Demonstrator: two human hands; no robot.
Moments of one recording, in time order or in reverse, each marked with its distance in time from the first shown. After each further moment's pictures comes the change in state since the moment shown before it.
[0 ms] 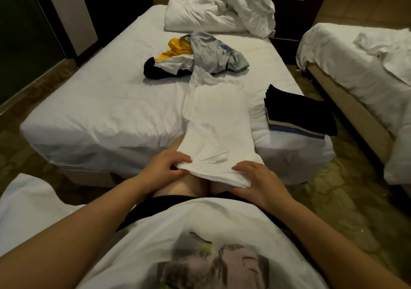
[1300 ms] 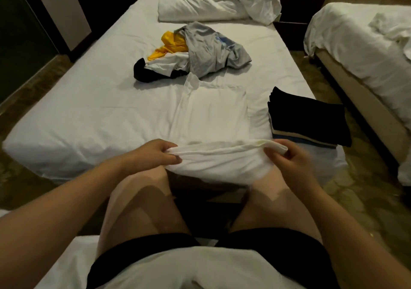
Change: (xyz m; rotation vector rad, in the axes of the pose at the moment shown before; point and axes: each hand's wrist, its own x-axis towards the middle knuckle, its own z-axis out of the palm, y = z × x) left_hand 0.103 0.006 -0.061 -0.156 -0.308 -0.341; right_hand 0.087 0.075 -0.046 0.654 0.464 0.074
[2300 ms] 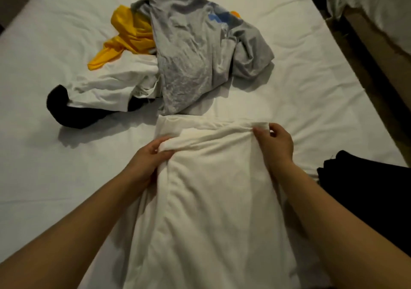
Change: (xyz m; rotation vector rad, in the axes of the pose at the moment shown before) left_hand 0.353 -0.055 -0.074 -0.841 0.270 -0.248; right_hand 0.363 0.179 0.138 -0.023 0.161 0.612
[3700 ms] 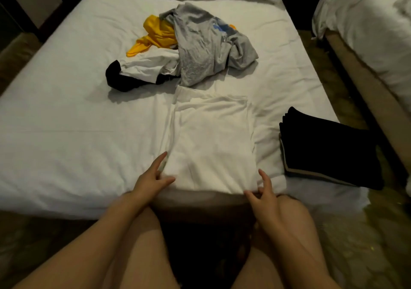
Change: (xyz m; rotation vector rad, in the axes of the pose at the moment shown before) left_hand -0.200 -0.098 -0.030 0.456 0.037 0.118; right_hand -0.260 0.100 -0.086 -0.100 -0.188 0.034
